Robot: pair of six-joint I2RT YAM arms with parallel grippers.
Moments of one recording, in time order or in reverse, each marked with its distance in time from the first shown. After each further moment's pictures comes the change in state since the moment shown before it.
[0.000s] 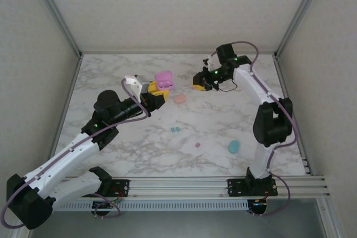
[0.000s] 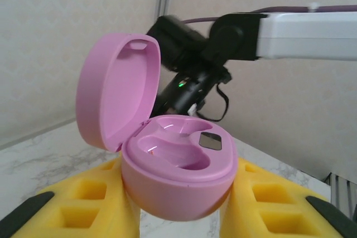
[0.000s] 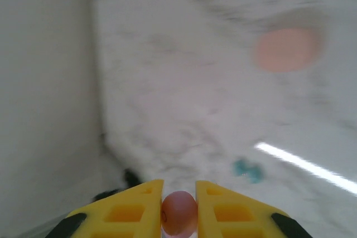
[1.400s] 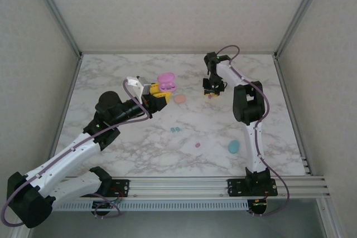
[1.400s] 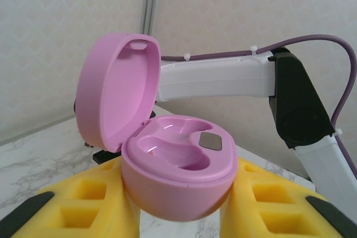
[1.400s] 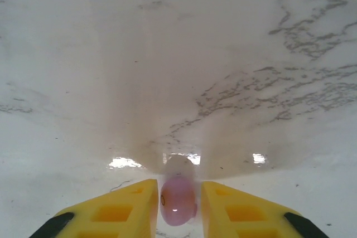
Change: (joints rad) left arm -0.028 0.013 -0.016 0.045 0.027 -0.027; right arm 0.005 0.543 0.402 -0.290 0.835 -0.147
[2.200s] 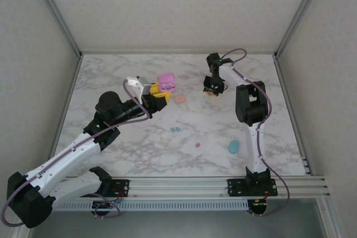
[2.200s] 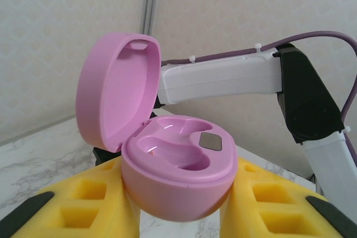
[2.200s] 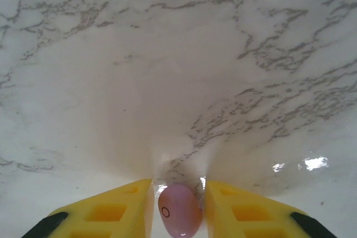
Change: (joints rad) left arm 0.000 0.000 -0.004 0.005 0.000 0.000; right arm -0.014 -0.058 -0.127 0.182 -0.031 0.247
